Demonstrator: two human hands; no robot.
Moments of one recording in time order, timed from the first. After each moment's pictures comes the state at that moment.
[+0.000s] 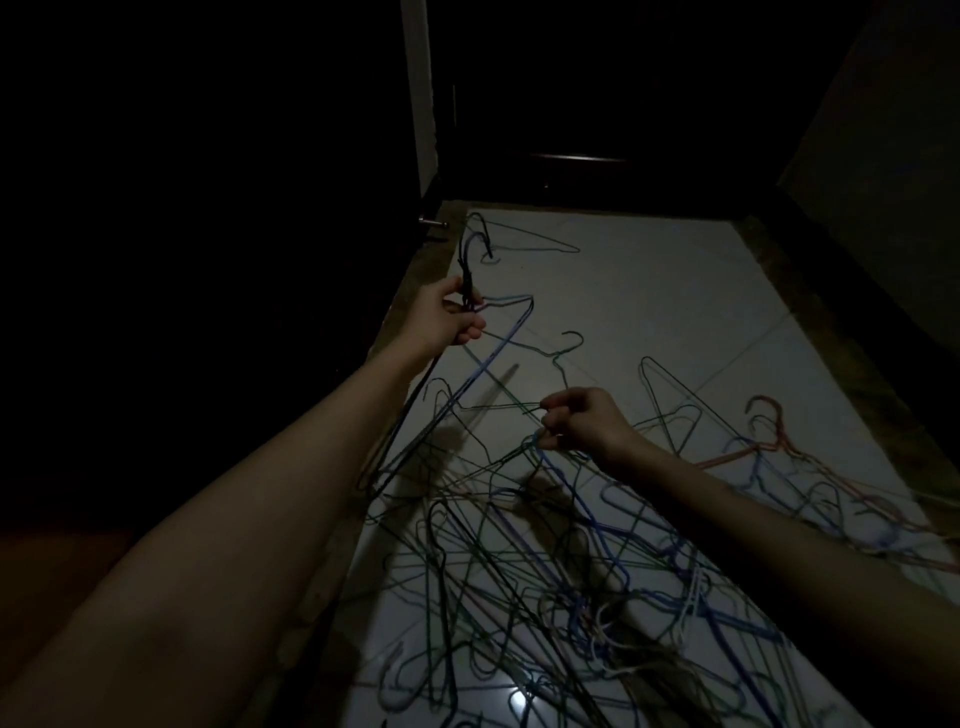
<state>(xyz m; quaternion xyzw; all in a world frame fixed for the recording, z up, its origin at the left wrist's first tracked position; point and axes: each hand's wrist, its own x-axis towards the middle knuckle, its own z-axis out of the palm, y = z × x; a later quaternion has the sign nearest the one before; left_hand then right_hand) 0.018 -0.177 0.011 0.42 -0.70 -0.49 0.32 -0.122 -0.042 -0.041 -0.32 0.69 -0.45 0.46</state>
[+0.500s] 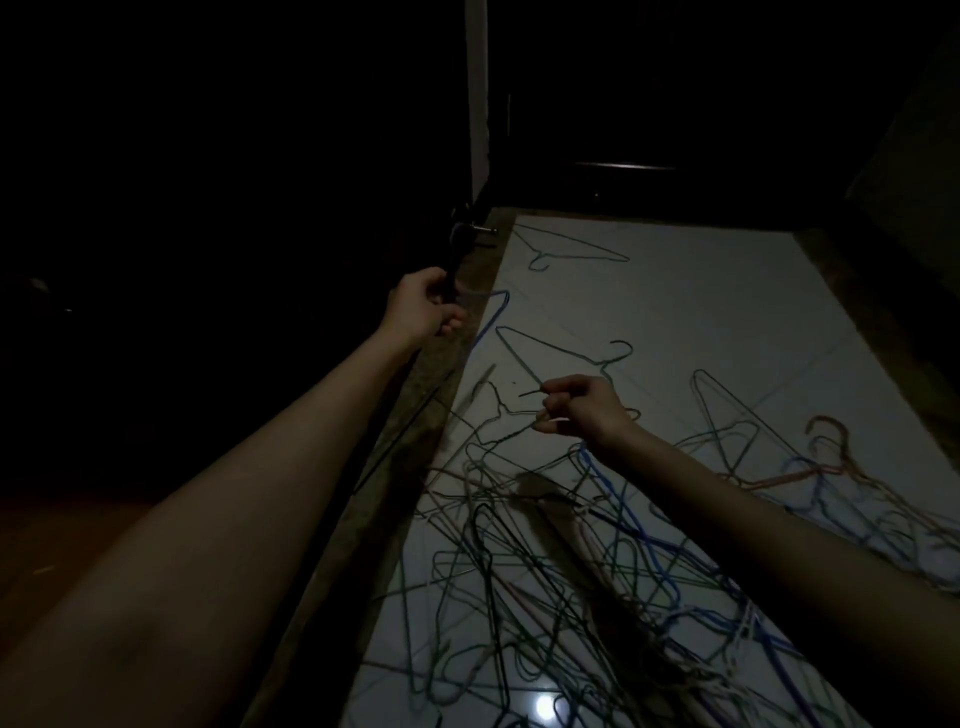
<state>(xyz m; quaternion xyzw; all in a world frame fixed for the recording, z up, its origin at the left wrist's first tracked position) 0.089 -0.198 0.029 0.48 -0.69 -0.41 0.35 -0.072 -0.075 -0.029 -0.30 0.64 -0.50 0.49</state>
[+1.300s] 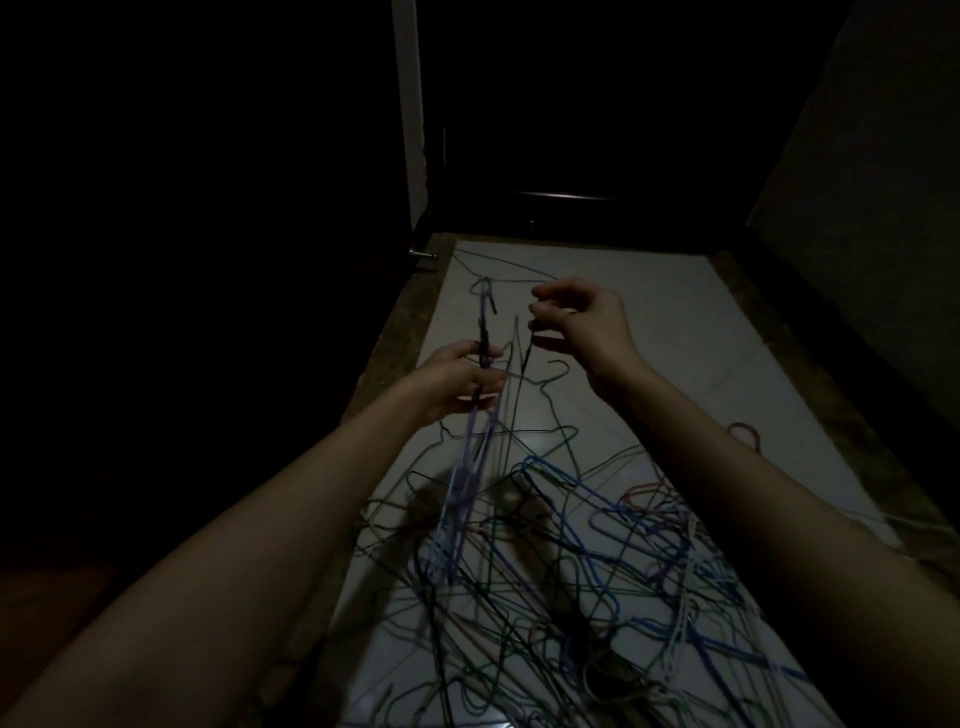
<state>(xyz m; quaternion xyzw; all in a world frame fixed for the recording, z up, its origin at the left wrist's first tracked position) 0.011 -0.153 0.012 0.42 -0.54 -0.70 0.22 -0.120 -0.077 0.064 -0.41 0.61 -0.61 0.31</state>
